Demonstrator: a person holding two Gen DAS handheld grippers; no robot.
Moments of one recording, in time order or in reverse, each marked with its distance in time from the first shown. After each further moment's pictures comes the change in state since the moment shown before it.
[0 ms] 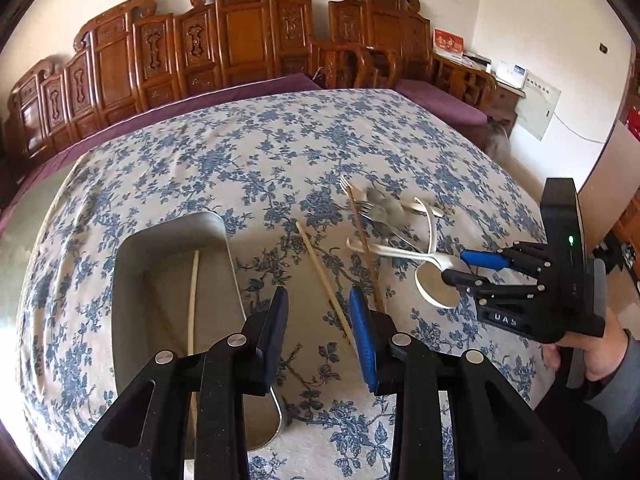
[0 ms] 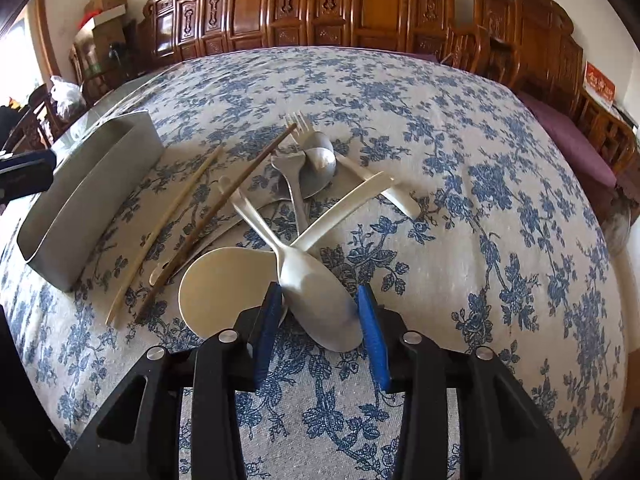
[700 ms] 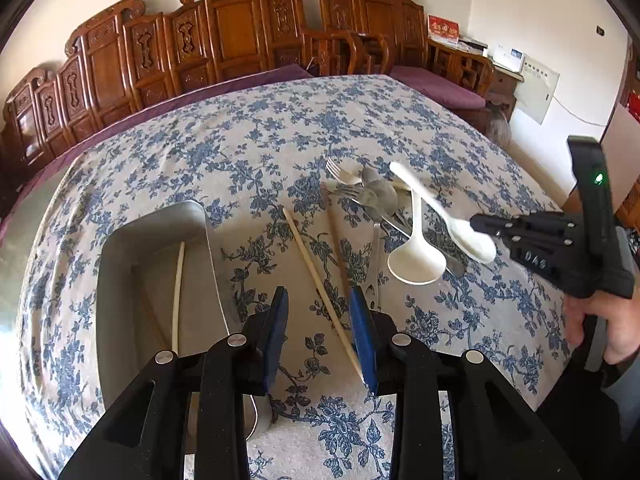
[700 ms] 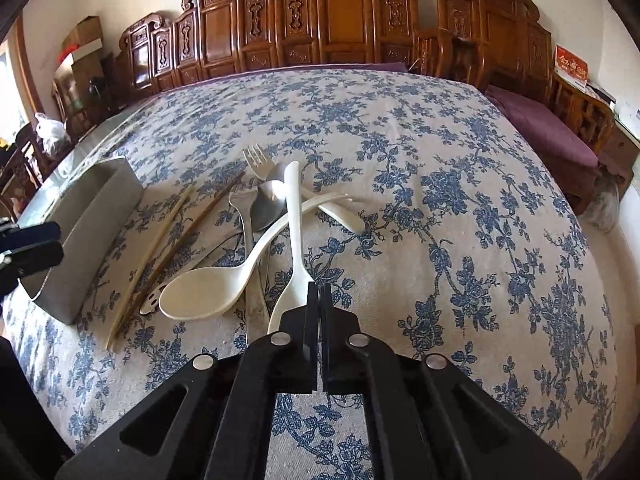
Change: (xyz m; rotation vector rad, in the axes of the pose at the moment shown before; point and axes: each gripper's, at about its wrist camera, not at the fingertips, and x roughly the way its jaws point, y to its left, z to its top) left arm 0.016 -0.014 -0.007 0.034 0.036 0.013; right arm -0.024 -0.031 0.004 0.101 -0.079 -0.029
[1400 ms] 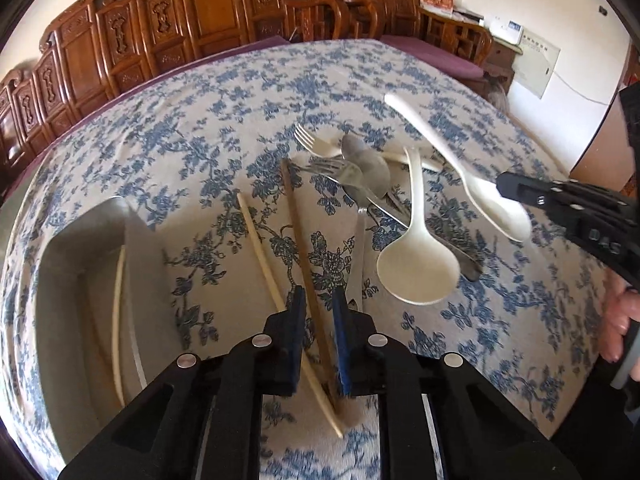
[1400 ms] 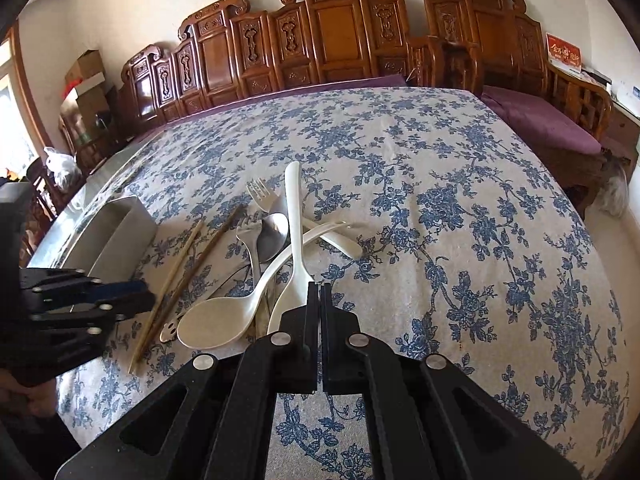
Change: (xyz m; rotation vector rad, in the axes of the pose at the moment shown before) left arm 0.071 -0.025 0.012 0.033 0.102 -0.016; right arm -0.010 -0.009 0.007 0.063 -0.060 0.072
